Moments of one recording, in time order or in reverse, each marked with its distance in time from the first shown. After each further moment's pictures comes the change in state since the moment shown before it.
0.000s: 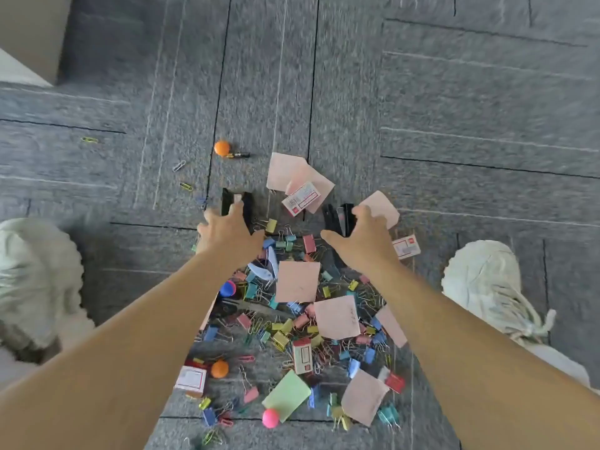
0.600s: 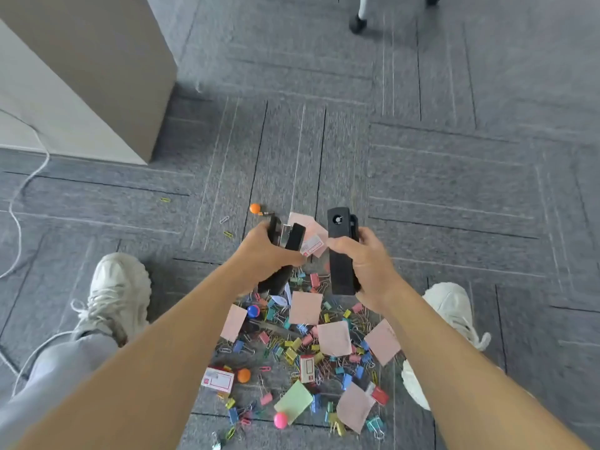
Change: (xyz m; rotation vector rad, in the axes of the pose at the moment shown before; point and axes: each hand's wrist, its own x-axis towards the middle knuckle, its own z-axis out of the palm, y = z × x) left_hand -0.130 0.036 -0.133 -0.754 -0.181 0.138; right_hand -0.131 -0.087 -0.116 1.014 -0.263 -0.094
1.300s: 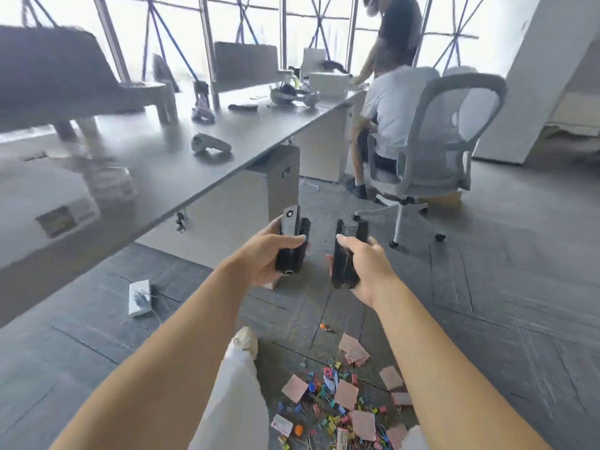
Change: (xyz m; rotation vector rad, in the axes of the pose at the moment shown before) left_hand -0.490 0.092 -0.143 -0.687 0.000 0.578; right_hand -0.439 -0.192 0.143 0.022 -0.216 -0.406
